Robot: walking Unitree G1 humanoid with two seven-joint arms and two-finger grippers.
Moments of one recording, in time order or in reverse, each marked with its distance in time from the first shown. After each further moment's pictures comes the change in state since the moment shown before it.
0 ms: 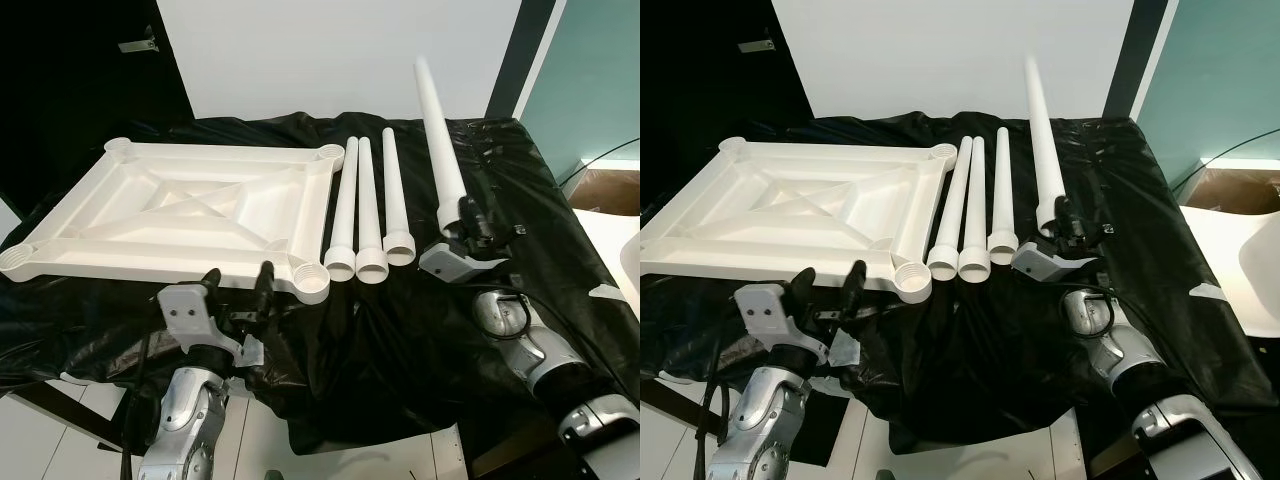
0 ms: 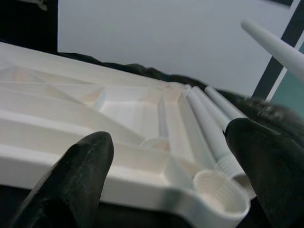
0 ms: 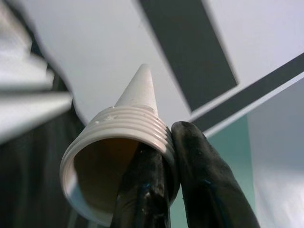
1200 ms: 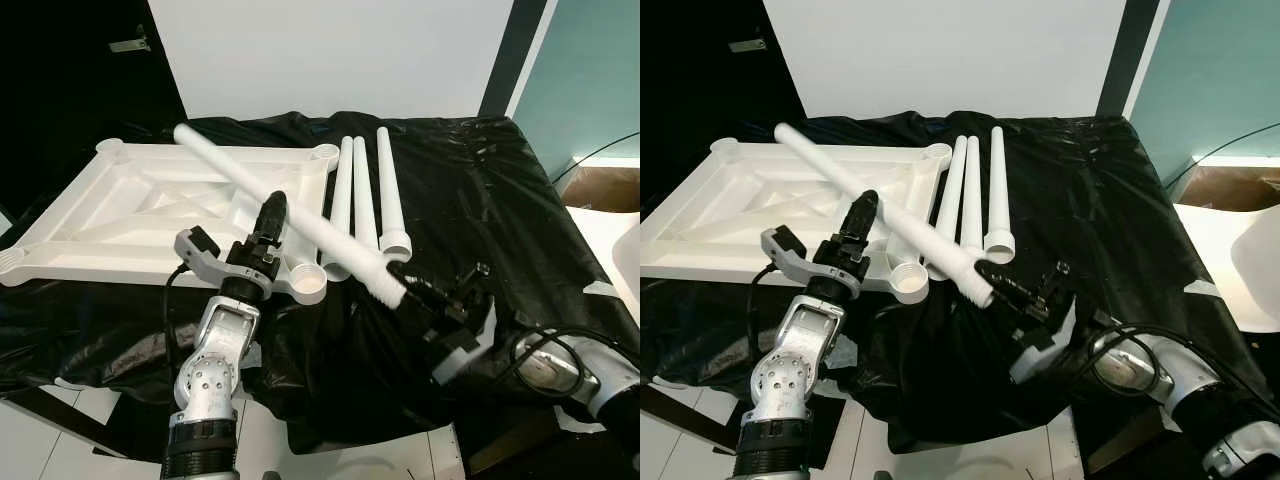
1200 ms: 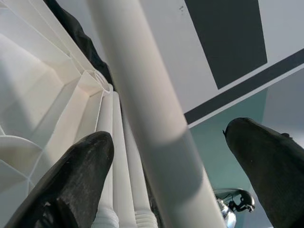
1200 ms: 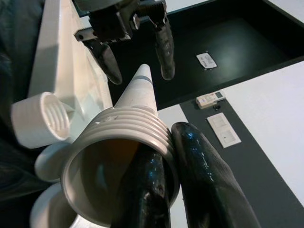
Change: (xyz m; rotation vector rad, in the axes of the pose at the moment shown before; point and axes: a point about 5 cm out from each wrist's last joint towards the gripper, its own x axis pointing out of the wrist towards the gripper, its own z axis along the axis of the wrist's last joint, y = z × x) left arm 0.070 -0.017 0.003 -0.795 -0.013 -0.102; right arm -0.062 -0.014 0.044 0.126 -0.764 0.351
